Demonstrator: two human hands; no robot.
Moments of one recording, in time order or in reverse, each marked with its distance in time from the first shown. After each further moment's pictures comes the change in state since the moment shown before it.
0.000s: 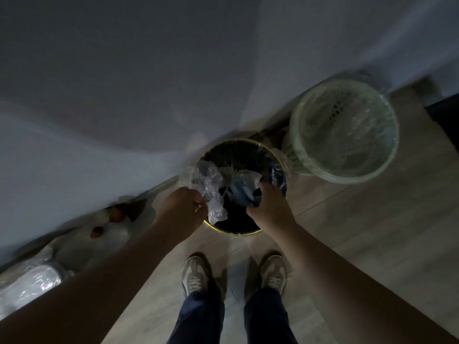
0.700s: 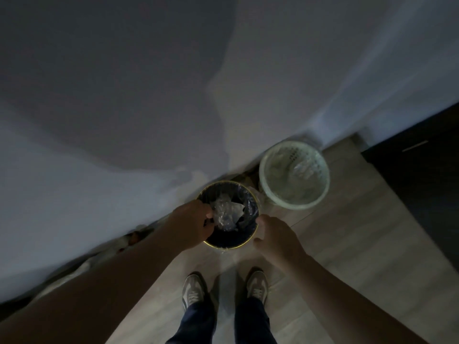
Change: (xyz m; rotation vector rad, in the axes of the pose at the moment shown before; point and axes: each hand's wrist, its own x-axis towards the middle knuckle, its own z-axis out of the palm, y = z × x) left_hand -0.107 0.121 -0.151 0.135 -0.003 0.278; right_hand -0.178 -0.052 -0.136 -0.189 0.035 -0.087
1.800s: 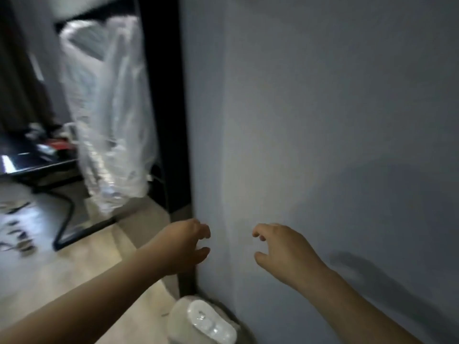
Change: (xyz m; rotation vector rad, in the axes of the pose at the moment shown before) left_hand -0.572 0.145 -0.276 0.176 0.777 -0.942; right_hand -0.439 -0.402 -0.169 -0.603 0.119 -1.562
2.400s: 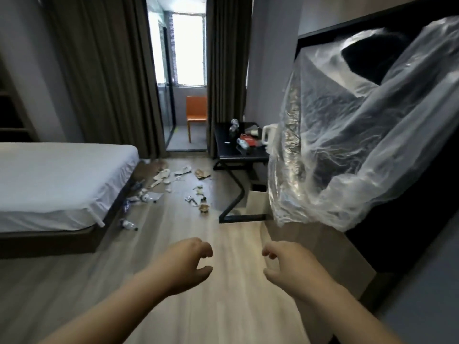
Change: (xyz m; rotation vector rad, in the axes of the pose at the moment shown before) left_hand -0.321 -0.406 -0.039 -0.088 0.032 -0.782; right_hand 0.193 -0.478 0.180 0.056 -0.297 -0.608
